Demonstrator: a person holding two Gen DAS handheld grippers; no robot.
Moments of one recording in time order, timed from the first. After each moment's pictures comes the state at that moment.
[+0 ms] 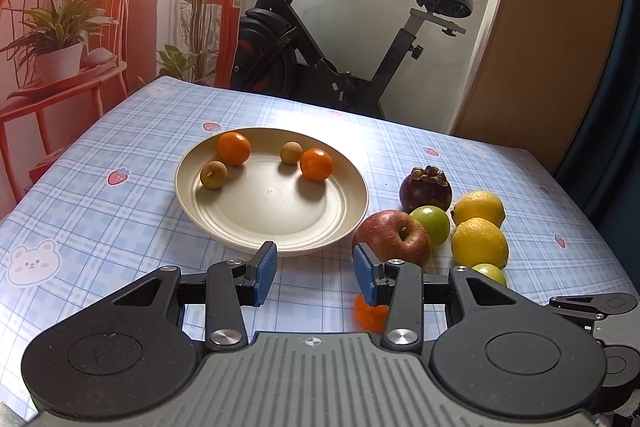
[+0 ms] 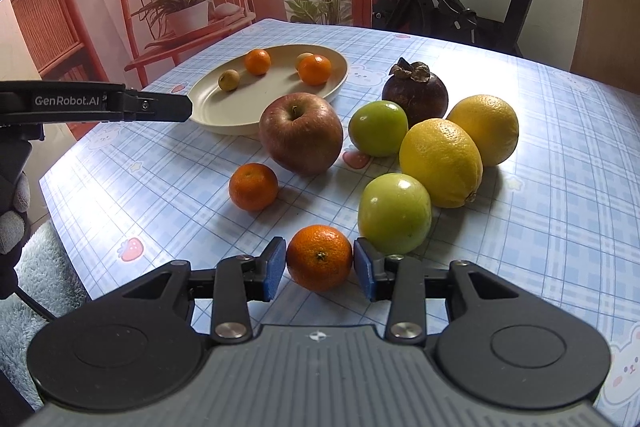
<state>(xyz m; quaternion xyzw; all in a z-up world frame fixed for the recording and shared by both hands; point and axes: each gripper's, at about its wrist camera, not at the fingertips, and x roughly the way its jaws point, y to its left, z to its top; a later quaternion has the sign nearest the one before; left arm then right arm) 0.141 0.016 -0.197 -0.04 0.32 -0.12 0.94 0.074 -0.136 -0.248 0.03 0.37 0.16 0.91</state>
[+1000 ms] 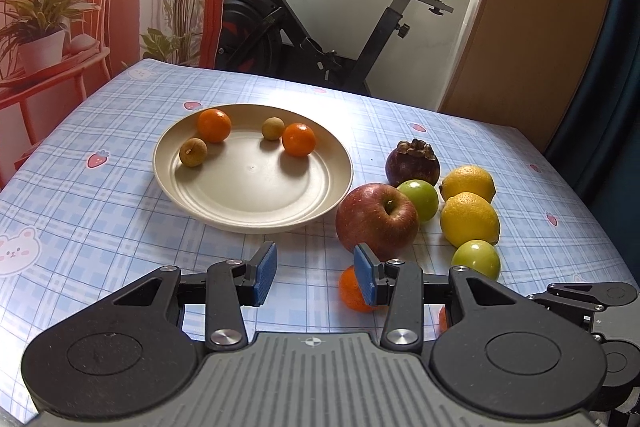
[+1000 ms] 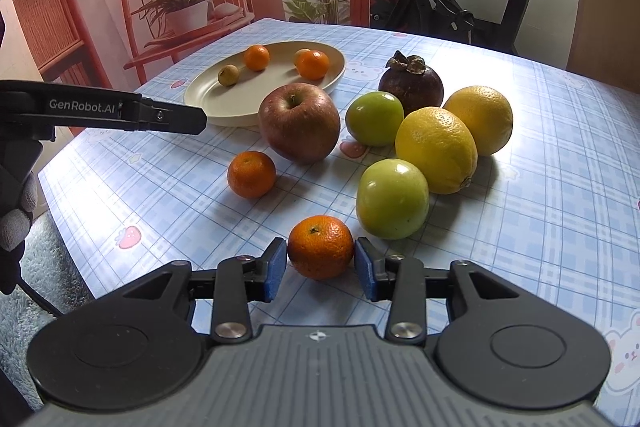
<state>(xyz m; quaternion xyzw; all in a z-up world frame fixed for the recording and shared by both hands) 0.139 0.010 -0.208 -0.03 0.34 -0.14 0.93 0.063 -0.135 -0.253 0.02 0.37 0.16 0.92</state>
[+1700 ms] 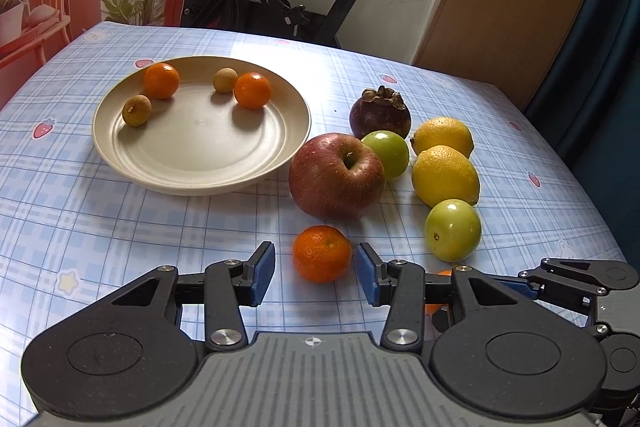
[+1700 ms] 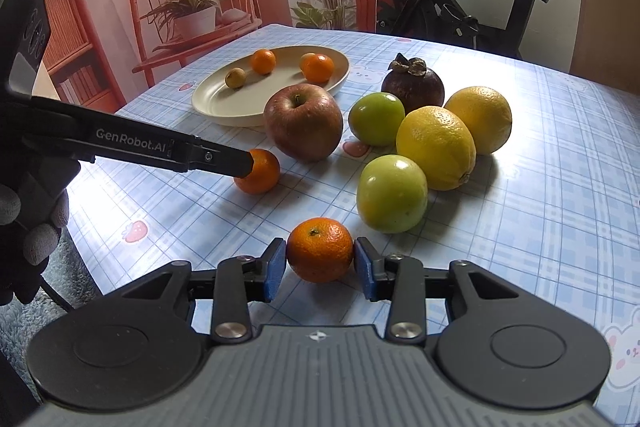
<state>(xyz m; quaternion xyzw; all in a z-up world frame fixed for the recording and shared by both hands) 0.153 -0.020 -0.232 -0.02 0.40 -0.19 0.90 0.054 -0.145 -0.256 0.03 0.36 0.16 0.92</state>
